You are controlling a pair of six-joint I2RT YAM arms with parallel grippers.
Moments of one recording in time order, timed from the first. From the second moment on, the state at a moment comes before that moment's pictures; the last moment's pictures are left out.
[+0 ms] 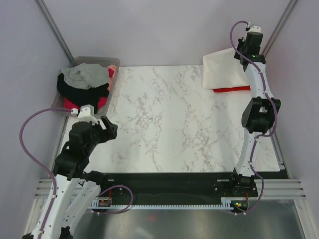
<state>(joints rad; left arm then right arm) -0.27 0.52 0.80 -0.73 -0.13 -0.42 -0.10 2.23 2.24 -0.39 0.09 0.08</state>
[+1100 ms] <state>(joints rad) -0.21 0.51 0.78 -0.72 -0.12 -0.42 -0.14 1.92 1.80 0.05 0.54 0.38</state>
